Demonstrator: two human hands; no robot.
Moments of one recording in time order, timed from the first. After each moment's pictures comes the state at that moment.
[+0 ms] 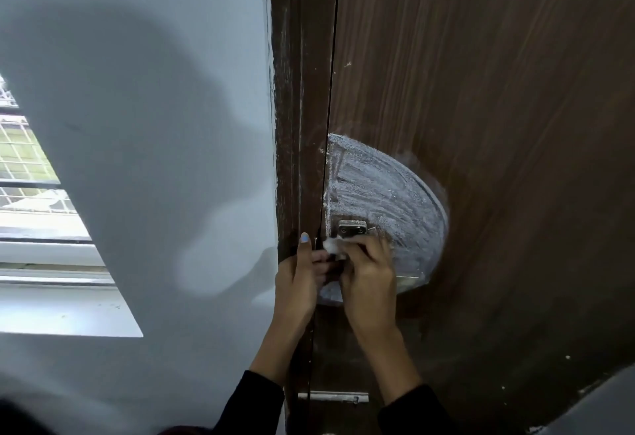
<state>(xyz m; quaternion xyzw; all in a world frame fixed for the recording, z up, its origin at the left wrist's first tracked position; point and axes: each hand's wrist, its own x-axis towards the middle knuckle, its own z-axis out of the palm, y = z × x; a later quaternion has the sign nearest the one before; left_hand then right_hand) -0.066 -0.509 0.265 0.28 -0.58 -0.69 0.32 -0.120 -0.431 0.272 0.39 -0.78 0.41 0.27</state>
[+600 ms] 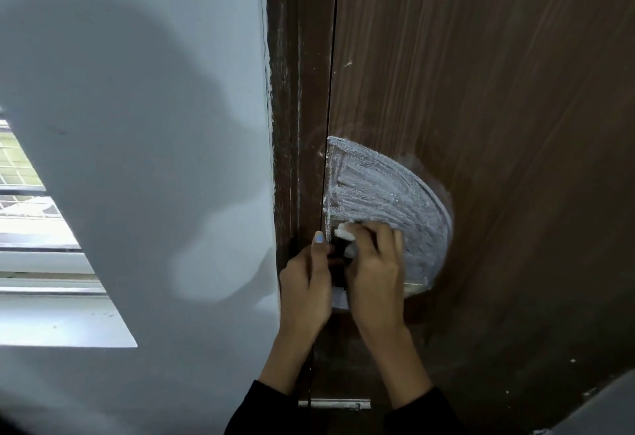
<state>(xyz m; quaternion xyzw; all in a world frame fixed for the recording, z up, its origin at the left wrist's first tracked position) -0.072 -0.503 0.270 0.25 -0.65 -0.60 0.39 -0.125 -0.436 0.288 0.37 -0.80 0.38 0.29</state>
